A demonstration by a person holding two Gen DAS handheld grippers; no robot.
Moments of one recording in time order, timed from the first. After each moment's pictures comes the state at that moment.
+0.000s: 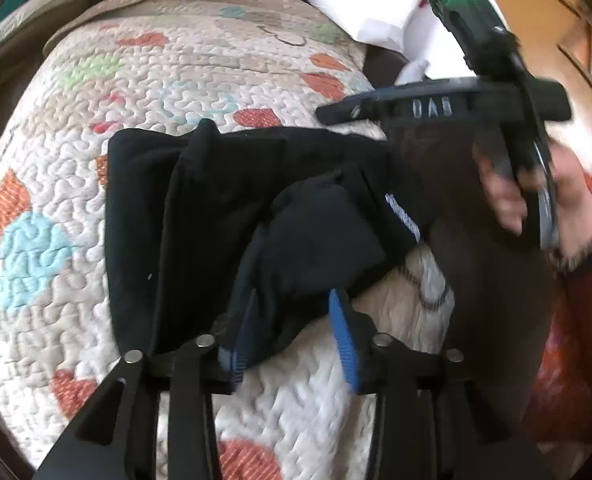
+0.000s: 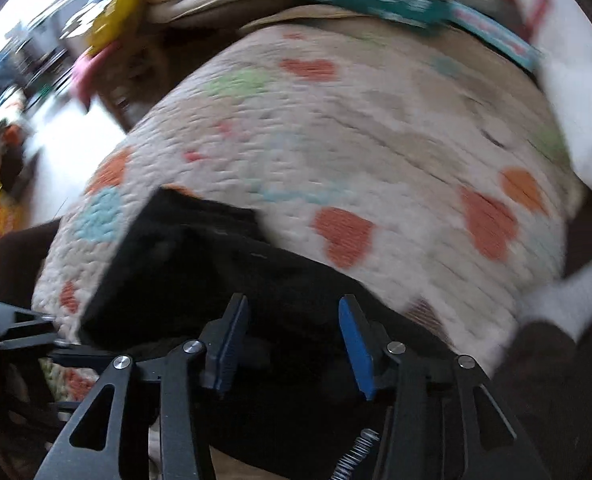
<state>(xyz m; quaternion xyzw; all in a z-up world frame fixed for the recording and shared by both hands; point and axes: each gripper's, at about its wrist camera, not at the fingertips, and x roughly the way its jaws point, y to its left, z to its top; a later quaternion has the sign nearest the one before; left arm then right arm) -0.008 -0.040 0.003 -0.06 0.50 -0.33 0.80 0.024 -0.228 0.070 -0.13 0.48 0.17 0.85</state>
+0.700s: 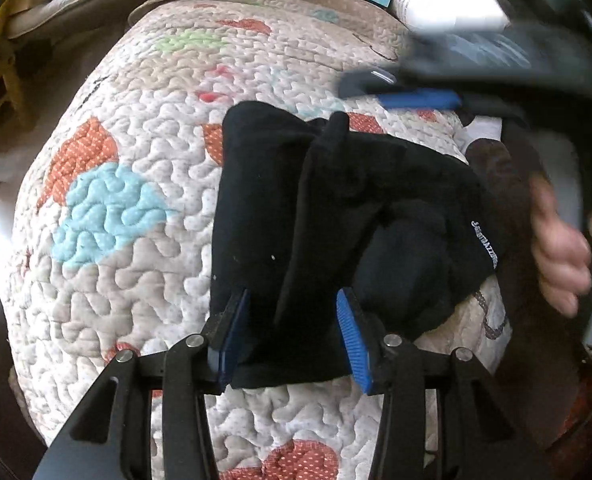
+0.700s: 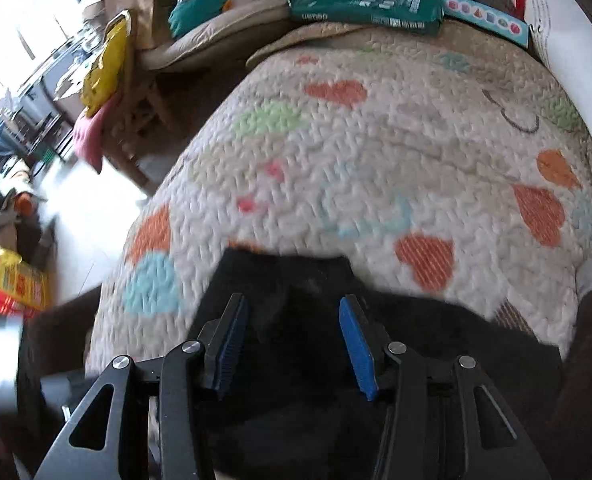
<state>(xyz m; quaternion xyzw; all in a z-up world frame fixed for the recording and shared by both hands) 0.005 0.007 -0.028 -0.10 0.51 -0.20 0.83 0.033 -0.154 0.069 -0.03 0.45 0.17 0.87</state>
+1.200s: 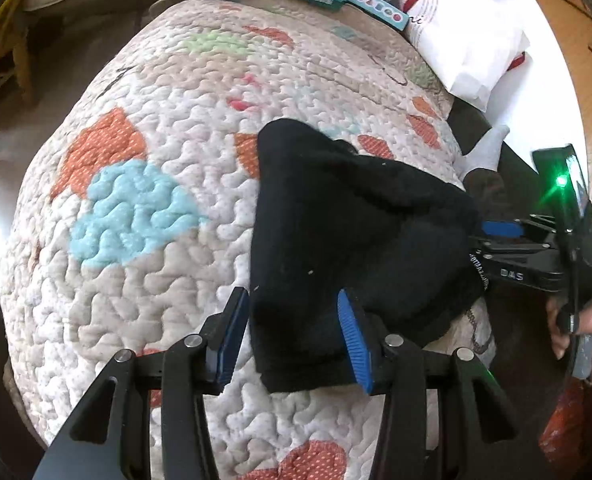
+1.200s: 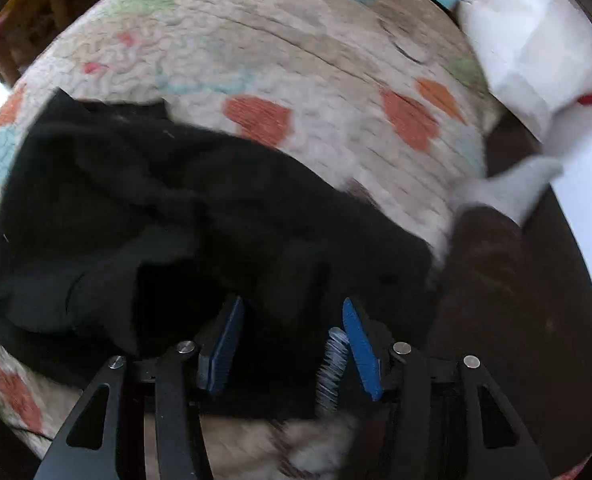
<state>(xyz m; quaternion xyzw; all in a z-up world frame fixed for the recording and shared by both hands) 0.010 0.033 -0.025 -0.15 0.50 -0.21 0.83 -0.014 -0.234 0.024 -0.20 0.54 -0.04 0.81</state>
